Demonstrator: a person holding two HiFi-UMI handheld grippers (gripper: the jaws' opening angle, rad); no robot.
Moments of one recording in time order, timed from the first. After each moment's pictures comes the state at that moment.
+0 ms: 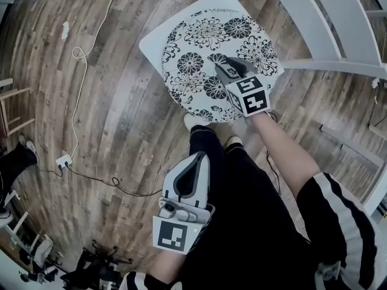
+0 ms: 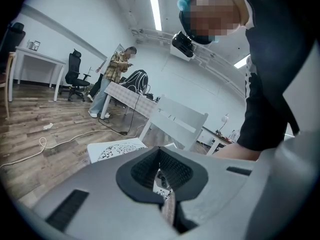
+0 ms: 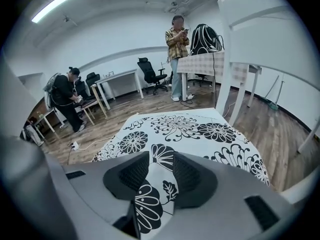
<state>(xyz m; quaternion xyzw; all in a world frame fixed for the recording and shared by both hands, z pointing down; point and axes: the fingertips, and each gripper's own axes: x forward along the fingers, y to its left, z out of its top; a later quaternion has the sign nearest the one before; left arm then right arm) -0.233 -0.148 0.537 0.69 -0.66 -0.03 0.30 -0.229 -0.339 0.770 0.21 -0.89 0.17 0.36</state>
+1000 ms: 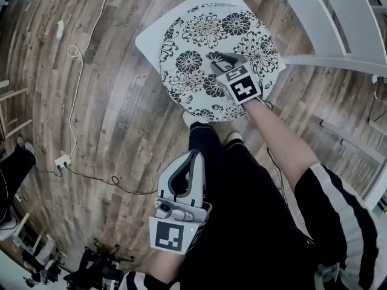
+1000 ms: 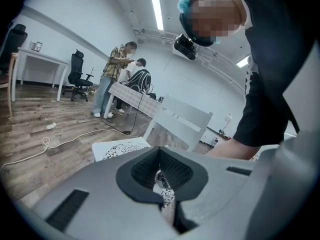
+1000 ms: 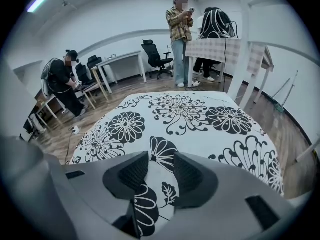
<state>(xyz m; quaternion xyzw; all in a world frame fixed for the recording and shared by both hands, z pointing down) -0.246 -0.150 0.548 0.68 -0.67 -0.03 0.31 -0.233 -0.338 0.824 0.18 -0.86 0.16 0.45</state>
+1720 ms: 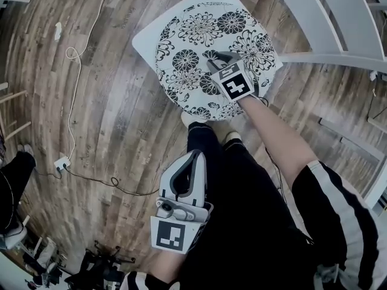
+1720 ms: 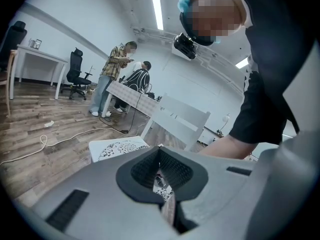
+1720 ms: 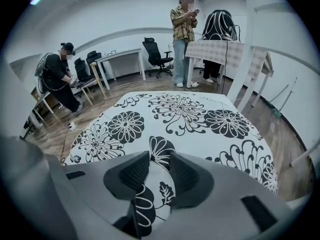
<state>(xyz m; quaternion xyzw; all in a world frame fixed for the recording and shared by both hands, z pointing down) -0.237 -0.149 0.550 0.69 -0.66 -0.03 0.31 -0.237 -0.340 0.825 0.18 -0.86 0.14 0.46</state>
